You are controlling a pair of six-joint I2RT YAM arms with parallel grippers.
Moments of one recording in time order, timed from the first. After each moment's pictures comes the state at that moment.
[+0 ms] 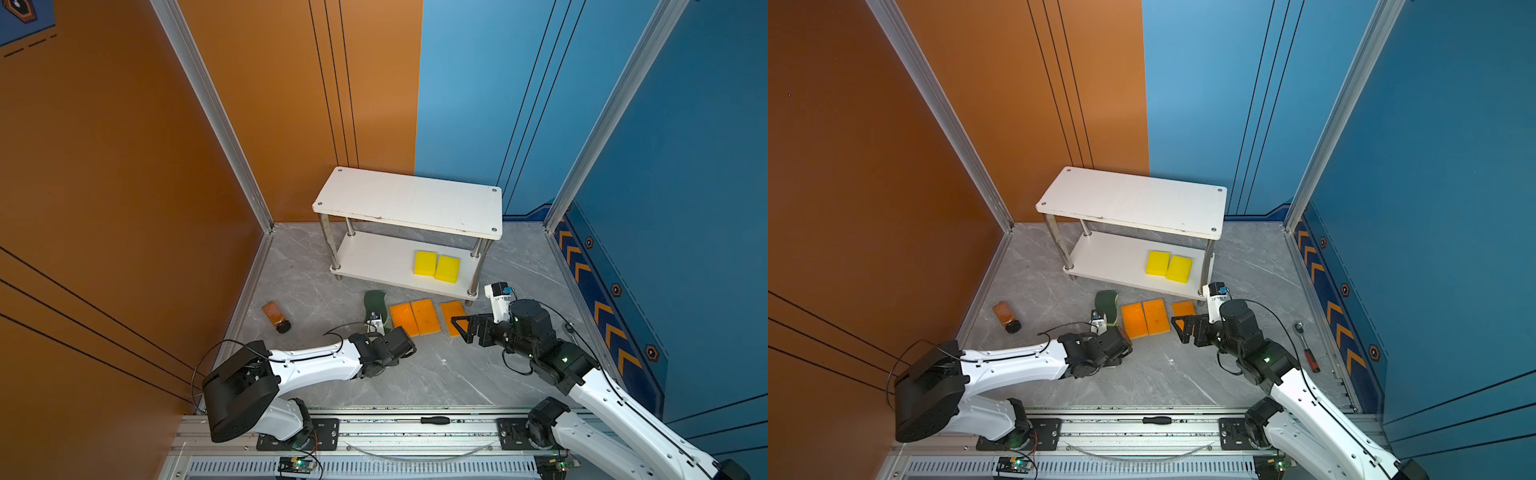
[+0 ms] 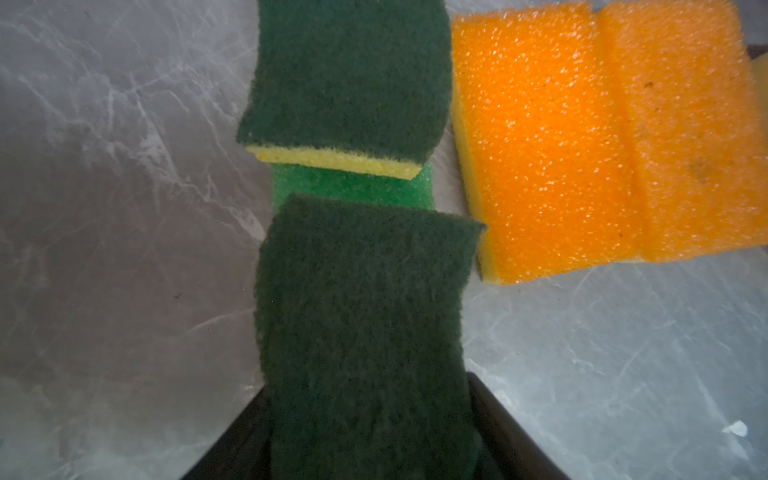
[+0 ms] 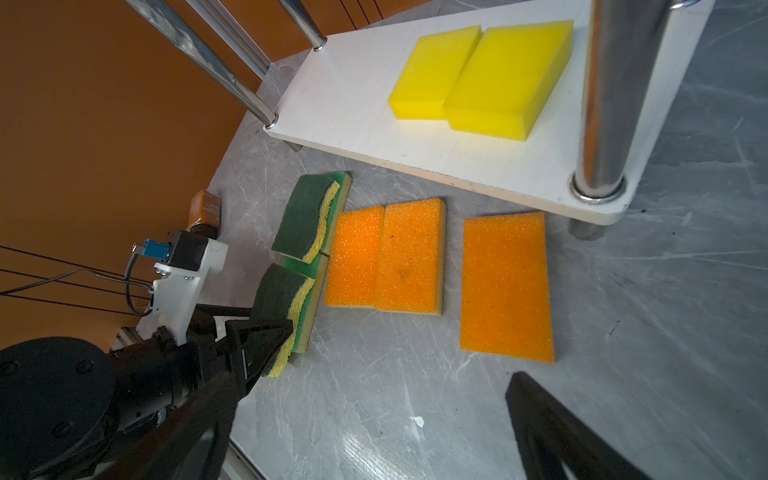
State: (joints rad) left arm -1.02 1.41 0.73 -0.53 -0.45 -1.06; right arm 0.55 0.76 0.61 -0.39 -0.16 0.52
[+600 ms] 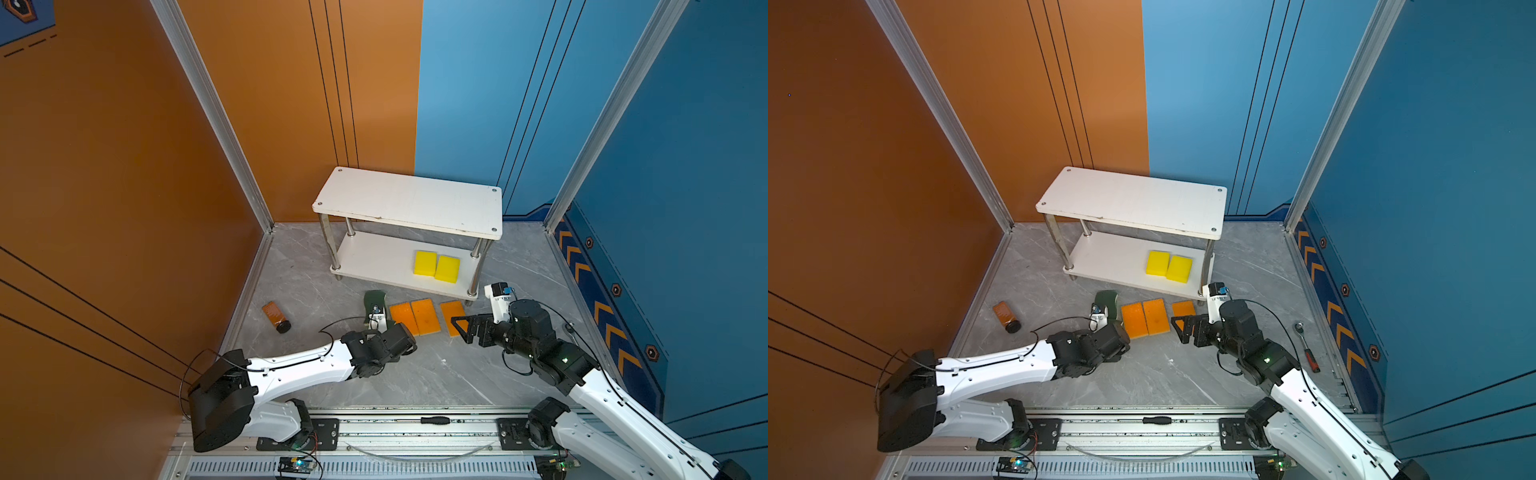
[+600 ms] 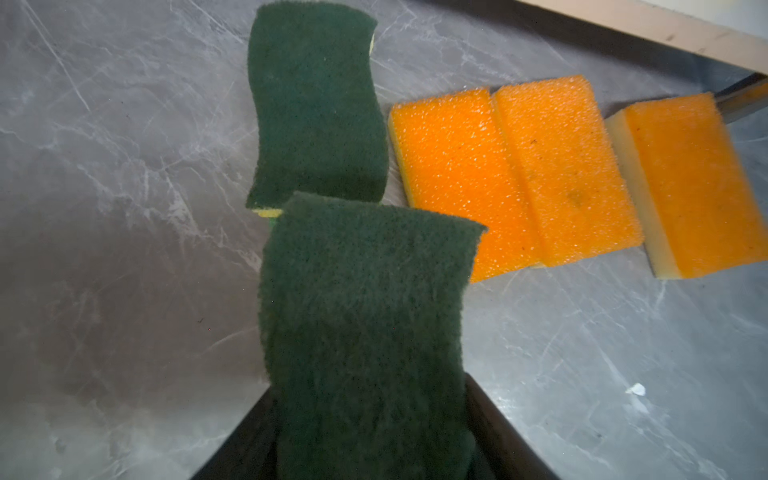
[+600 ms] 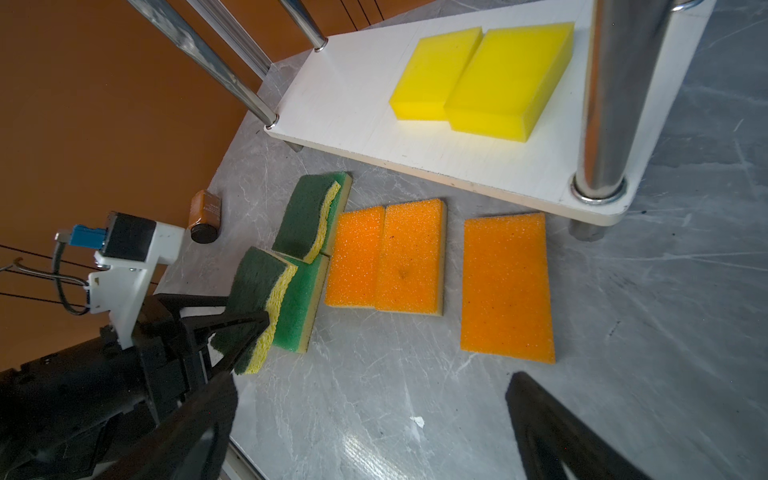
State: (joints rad) left arm -1.05 1.32 0.80 -0.59 -0.51 -0.97; right arm 0.56 0.76 0.61 -0.39 -0.16 0.52
